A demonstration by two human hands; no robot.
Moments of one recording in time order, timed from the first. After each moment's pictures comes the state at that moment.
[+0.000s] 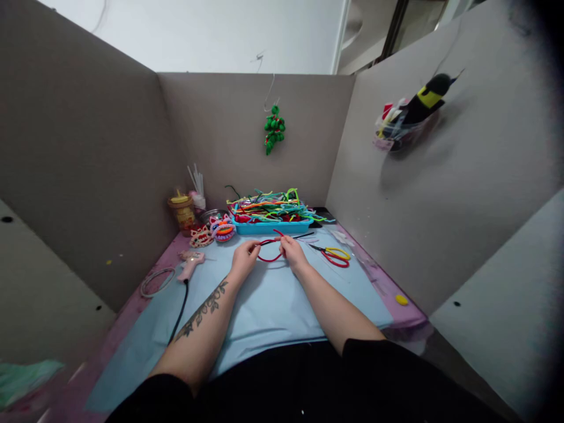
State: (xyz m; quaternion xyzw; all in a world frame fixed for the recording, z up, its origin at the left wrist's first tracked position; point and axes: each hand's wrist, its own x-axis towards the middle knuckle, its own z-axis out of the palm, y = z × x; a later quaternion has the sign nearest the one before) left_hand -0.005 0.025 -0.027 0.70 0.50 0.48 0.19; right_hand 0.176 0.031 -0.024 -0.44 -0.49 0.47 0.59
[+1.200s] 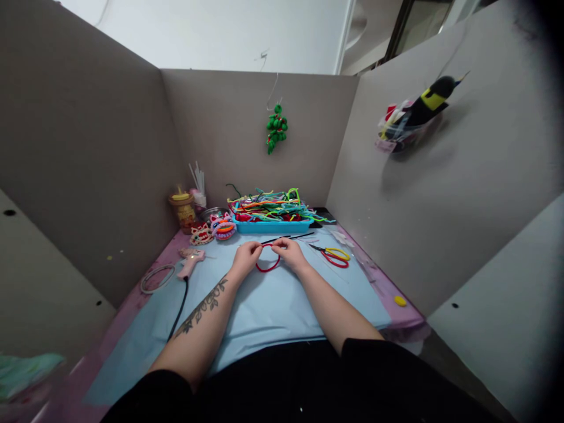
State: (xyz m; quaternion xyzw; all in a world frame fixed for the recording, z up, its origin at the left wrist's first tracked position) left_hand -0.003 0.021 -0.022 0.73 0.50 0.43 0.19; right_hand 0.180 0.029 -0.028 -0.44 -0.62 0.37 0.54
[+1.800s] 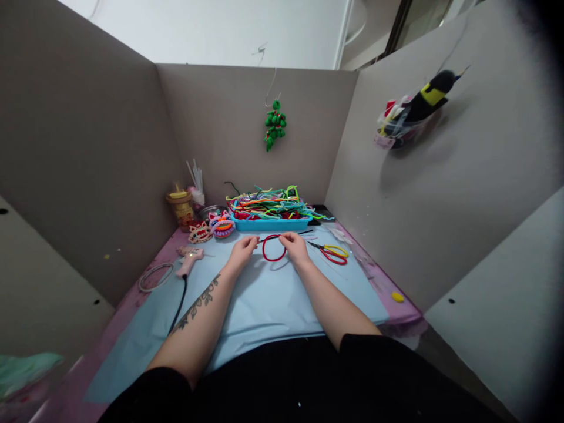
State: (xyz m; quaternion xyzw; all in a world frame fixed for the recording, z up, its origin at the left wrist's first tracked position) left_hand -0.005 0.022 -0.013 0.62 0.49 0.48 0.39; right_hand 0.190 0.038 -0.031 -0.48 -0.52 0.35 0.62
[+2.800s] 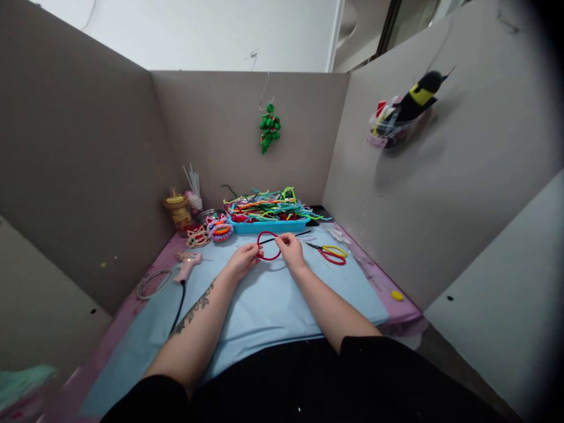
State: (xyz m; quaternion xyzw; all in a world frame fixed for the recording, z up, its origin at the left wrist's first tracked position) left_hand 0.001 0.015 -0.014 0.47 0.42 0.45 0.63; right_hand 0.176 0.023 -0.021 -0.48 -0.53 0.28 0.64
